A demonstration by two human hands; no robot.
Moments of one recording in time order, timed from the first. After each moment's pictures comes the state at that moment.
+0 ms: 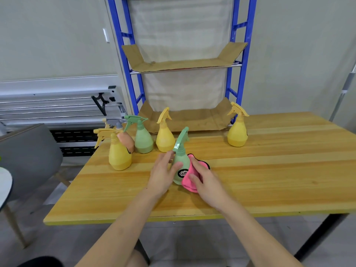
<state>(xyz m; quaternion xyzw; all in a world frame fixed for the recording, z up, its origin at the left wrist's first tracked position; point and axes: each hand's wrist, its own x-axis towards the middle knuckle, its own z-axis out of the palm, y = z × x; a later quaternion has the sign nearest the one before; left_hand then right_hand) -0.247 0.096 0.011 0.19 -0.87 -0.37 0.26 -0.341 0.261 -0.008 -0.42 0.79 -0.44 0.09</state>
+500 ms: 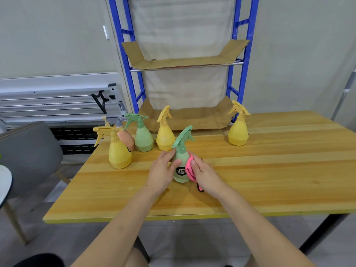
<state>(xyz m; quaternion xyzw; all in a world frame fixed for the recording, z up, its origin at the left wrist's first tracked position) -0.251 0.092 0.012 0.20 -0.89 -0.34 0.25 -0.359 0.240 0.001 -0.40 0.79 -0.44 0.14</state>
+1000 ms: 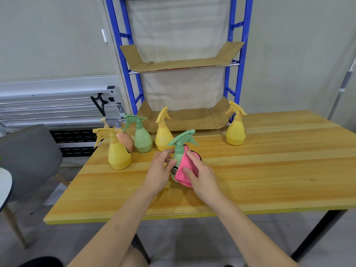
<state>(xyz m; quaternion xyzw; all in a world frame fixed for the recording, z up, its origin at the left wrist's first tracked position) -0.241 0.097 0.022 0.20 -0.88 -0.36 0.26 -0.331 0.247 -0.004 -0.38 0.76 -0.52 0.06</state>
